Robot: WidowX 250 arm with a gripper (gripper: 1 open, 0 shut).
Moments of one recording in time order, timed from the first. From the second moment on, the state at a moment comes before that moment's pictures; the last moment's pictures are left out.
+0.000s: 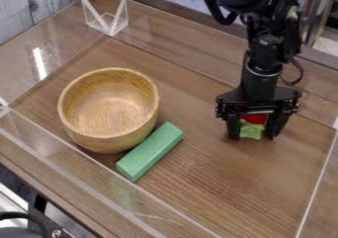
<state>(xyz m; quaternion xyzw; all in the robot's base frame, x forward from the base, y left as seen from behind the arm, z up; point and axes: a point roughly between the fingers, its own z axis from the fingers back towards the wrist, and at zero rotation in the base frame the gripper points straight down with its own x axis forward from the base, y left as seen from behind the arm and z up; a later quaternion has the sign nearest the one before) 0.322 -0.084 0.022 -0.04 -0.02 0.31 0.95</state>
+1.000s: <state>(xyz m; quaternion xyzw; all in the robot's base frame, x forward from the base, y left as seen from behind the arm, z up) 0.332 0.001 0.104 -0.08 -0.09 0.37 0.92</state>
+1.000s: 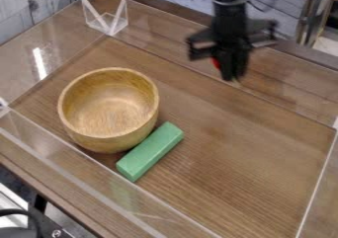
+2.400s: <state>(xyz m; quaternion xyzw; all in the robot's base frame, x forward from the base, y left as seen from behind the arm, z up) 0.339 0.098 0.051 -0.05 -0.10 0.39 0.92</state>
